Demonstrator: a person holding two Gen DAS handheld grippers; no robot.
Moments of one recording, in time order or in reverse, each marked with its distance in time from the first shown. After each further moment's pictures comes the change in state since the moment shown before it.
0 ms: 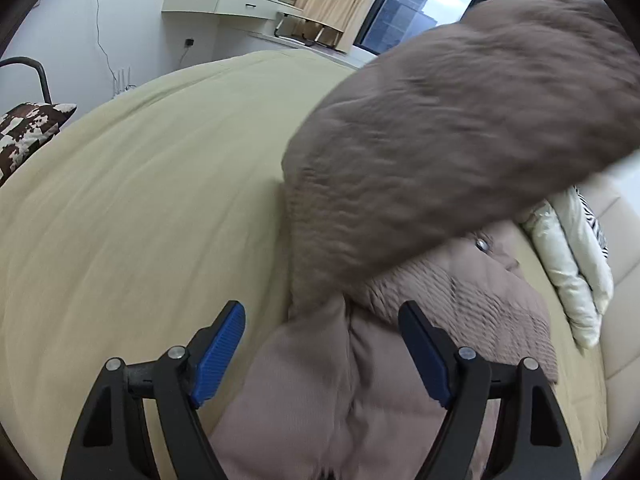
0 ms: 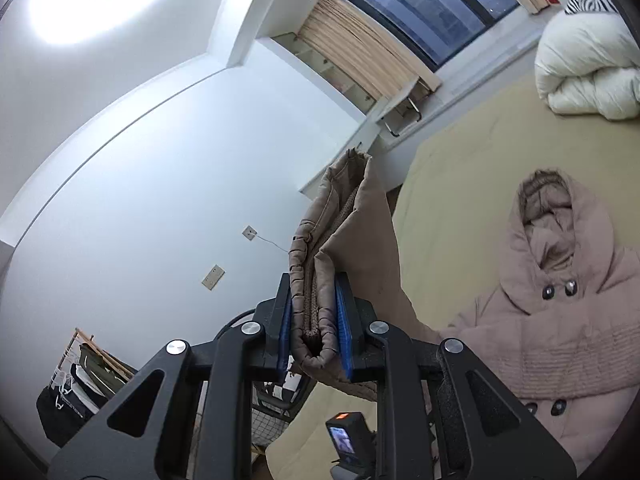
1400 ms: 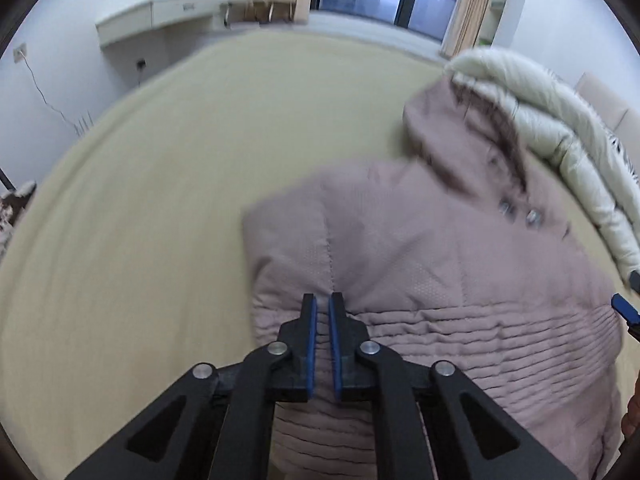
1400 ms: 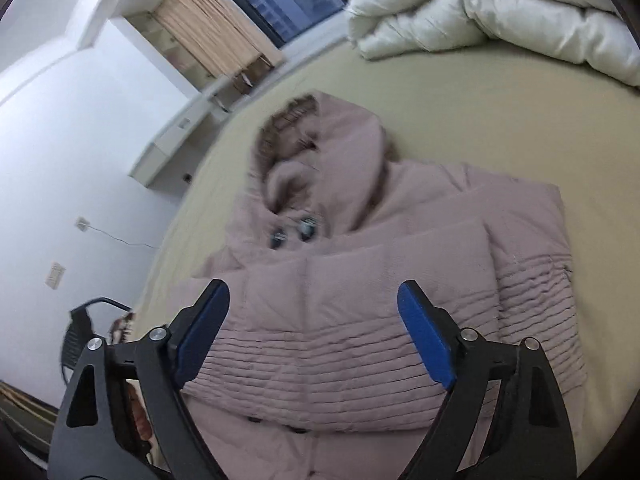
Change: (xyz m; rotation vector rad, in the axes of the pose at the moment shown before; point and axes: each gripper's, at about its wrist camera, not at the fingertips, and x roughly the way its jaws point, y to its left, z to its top) left arm 0.092 -0.025 0.044 0.273 0.151 0.084; right arm -0.030 -0.295 -0.073 0.117 0.129 -0.636
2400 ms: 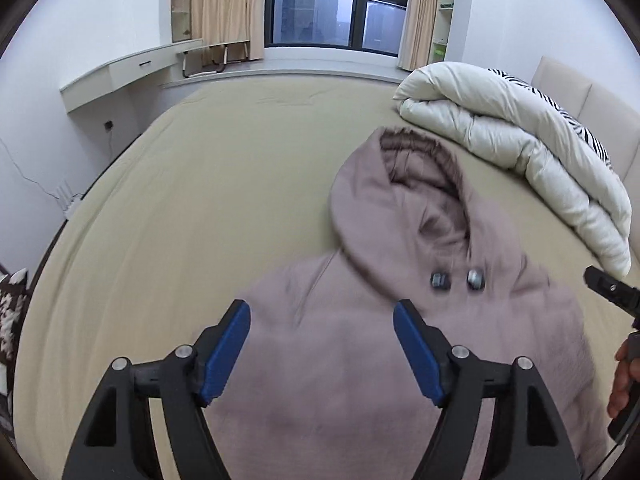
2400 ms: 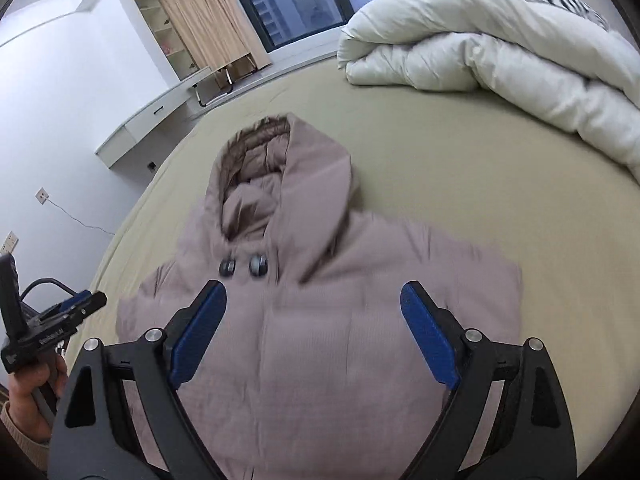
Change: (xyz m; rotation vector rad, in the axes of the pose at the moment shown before) left arm -0.042 -0.083 0.094 0.161 -0.133 -0.038; right arm 0.007 0.022 0.056 -0.167 -0.072 -0.107
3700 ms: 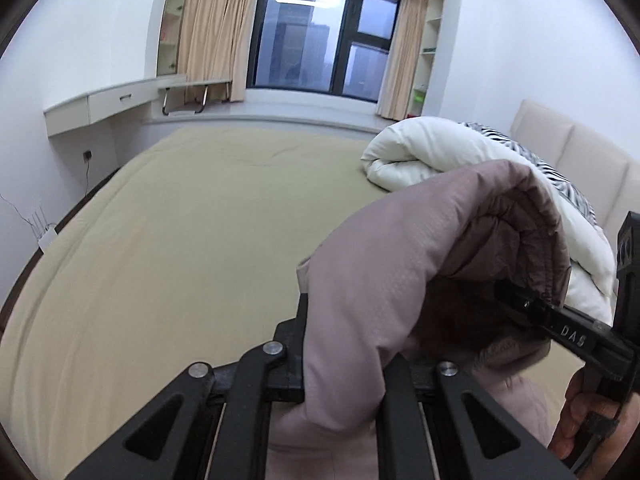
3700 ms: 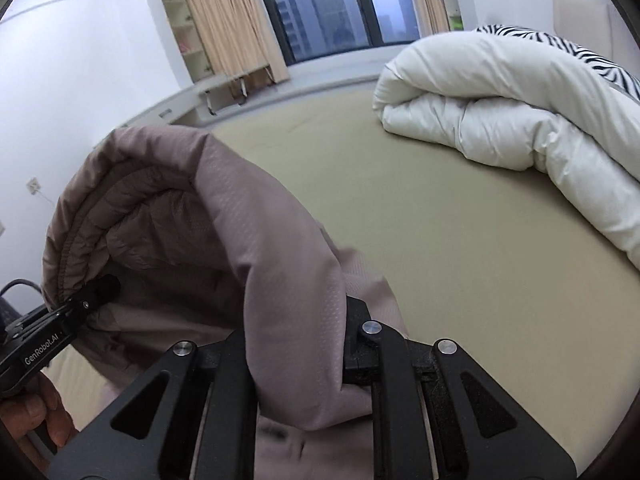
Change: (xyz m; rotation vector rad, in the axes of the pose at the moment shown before) left arm -0.015 -0.058 0.049 -0.018 -0.185 -0.083; right arm 0.066 0.053 0.126 -0.103 -0.086 0.006
